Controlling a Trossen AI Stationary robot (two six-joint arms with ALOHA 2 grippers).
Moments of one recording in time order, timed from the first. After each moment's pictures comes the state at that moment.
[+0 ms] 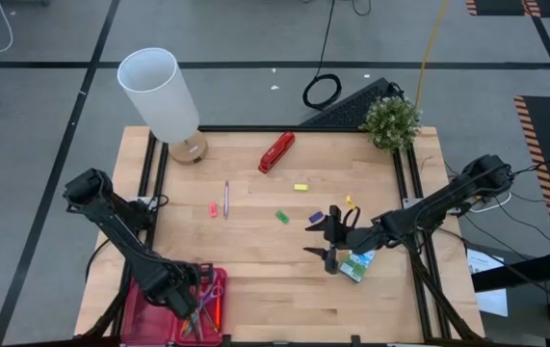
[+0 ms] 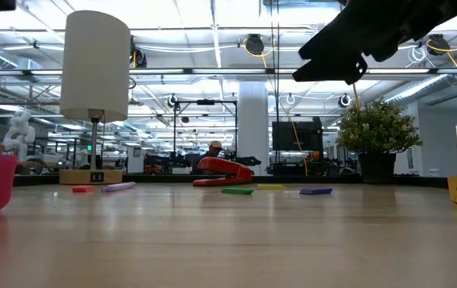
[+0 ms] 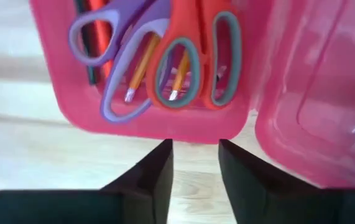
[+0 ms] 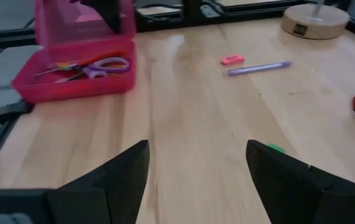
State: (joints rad) left arm -0.84 1.62 1.15 -1.15 -0.14 0.68; right arm 0.43 1.36 0.62 0.25 0.46 0.34
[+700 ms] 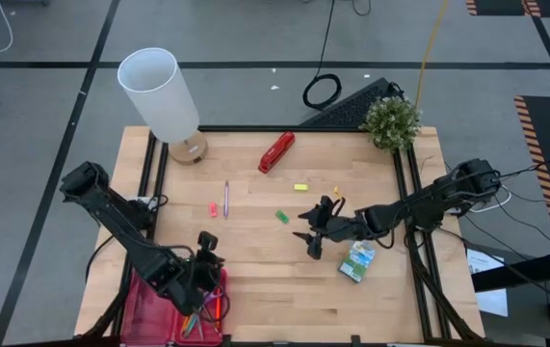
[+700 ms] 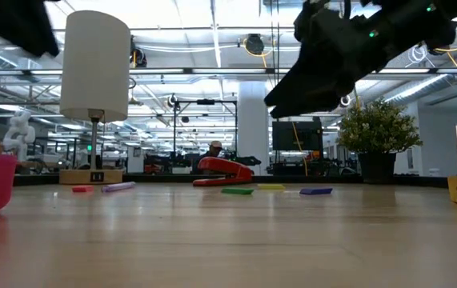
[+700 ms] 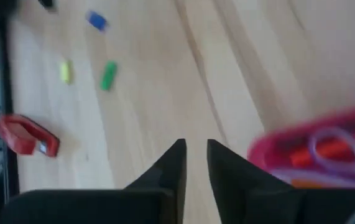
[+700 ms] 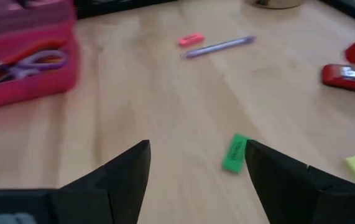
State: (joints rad) left arm -0.78 1.54 1.13 -0.87 -0.61 -0.25; right arm 0.28 1.51 0.66 0.27 0.44 0.38
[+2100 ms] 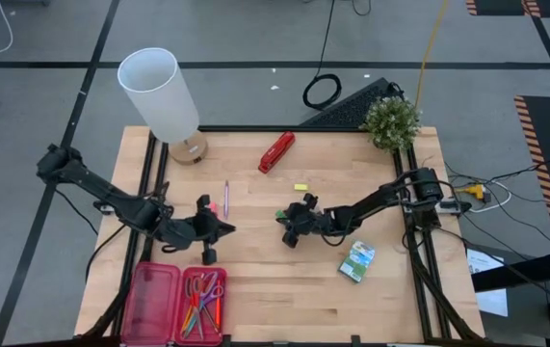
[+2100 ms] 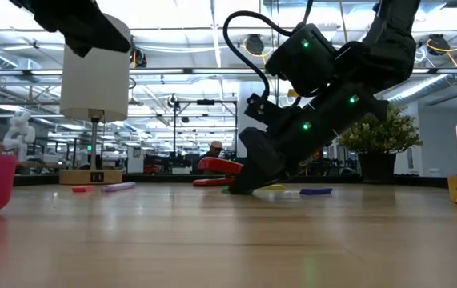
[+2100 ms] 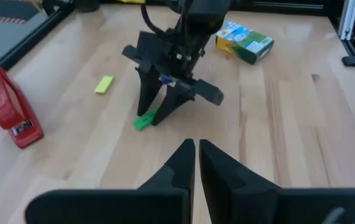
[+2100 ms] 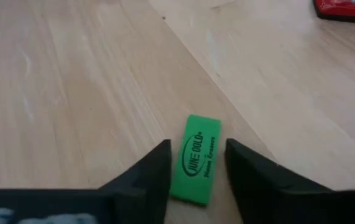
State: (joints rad) left arm -0.48 1.10 0.70 -0.23 -0.54 -0.37; right arm 0.12 1.97 0.80 0.40 0.45 0.41
